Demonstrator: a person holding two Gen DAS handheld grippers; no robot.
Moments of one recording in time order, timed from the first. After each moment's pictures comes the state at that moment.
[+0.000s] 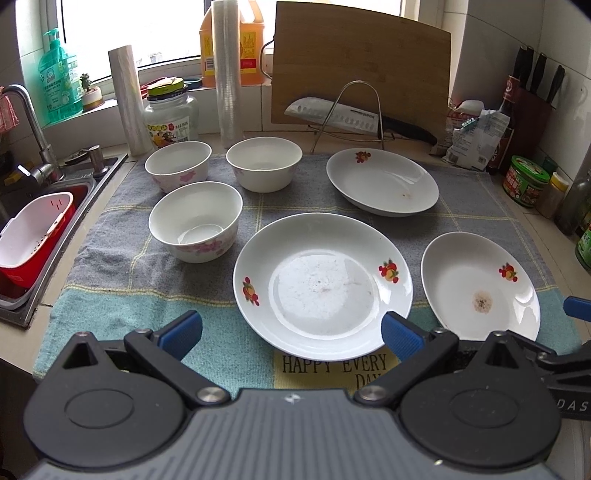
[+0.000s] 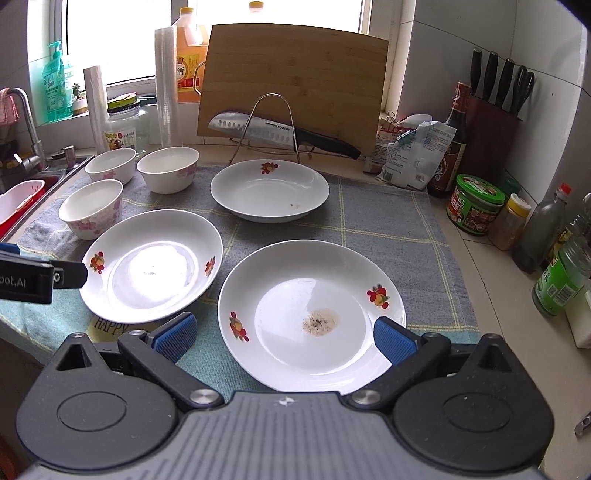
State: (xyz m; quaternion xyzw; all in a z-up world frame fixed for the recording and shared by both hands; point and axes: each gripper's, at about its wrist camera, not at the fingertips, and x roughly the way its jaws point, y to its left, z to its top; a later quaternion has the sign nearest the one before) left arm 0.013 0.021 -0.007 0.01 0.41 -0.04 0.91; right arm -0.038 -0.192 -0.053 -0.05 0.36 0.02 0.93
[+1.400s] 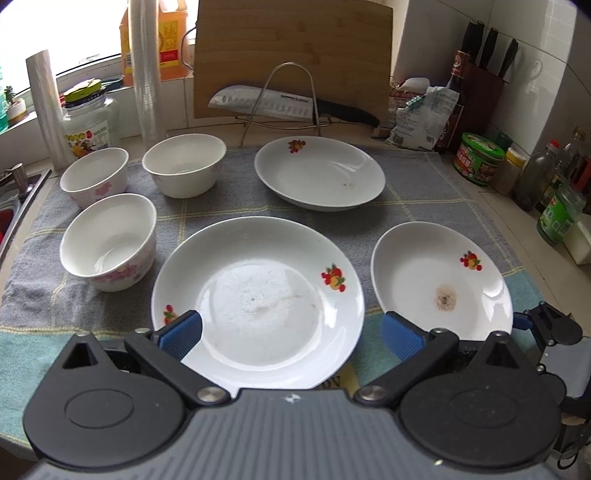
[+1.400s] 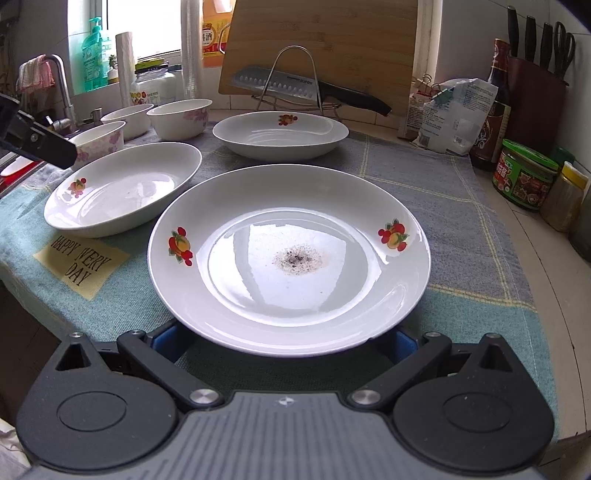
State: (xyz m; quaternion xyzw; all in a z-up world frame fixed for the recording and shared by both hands) left arm 0.053 -0.011 -0.025 0.02 0.42 -0.16 0.89; right arm -0.020 -0.255 -0.150 -0.07 0.35 0.13 0.93
